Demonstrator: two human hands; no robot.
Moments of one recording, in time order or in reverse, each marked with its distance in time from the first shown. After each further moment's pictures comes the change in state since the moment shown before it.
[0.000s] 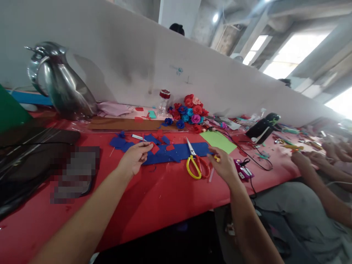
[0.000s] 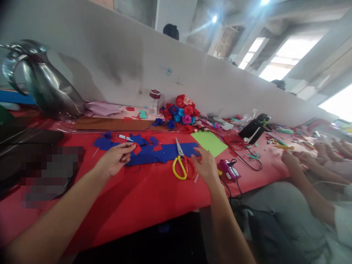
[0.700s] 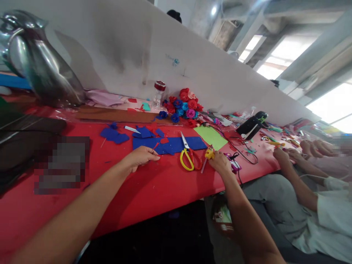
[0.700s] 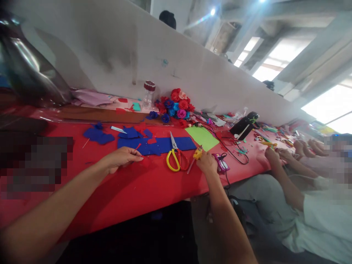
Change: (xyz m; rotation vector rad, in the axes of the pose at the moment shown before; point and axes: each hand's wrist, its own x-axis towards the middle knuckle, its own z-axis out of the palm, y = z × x) left_hand -0.012 -0.020 0.013 0.536 -0.233 -0.160; right_hand -0.002 0.066 0.012 -0.608 -0.236 0.339
